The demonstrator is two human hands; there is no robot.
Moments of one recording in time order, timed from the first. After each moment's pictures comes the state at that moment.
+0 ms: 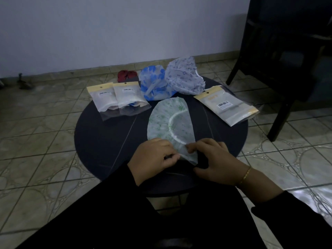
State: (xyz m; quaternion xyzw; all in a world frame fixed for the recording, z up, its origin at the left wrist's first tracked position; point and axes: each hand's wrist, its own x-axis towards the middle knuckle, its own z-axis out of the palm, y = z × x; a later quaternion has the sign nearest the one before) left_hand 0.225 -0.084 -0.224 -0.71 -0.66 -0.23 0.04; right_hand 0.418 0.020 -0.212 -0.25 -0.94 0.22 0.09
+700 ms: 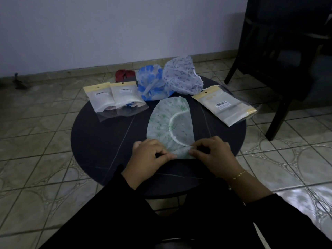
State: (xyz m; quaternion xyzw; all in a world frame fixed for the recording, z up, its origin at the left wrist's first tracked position) left_hand 0.220 -0.087 -0.234 -0.60 -0.73 -0.31 -0.07; right_hand 0.409 0.023 -0.220 -0.38 -0.85 0.28 0.23
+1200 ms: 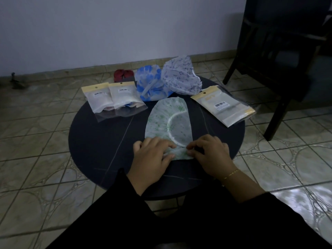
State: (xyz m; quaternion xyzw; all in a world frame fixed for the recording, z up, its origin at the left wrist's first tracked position) left_hand 0.238 -0.086 -0.230 -0.61 -0.76 -0.22 0.04; right_hand 0.398 0.024 -0.222 -0.41 -0.88 0.20 0.17
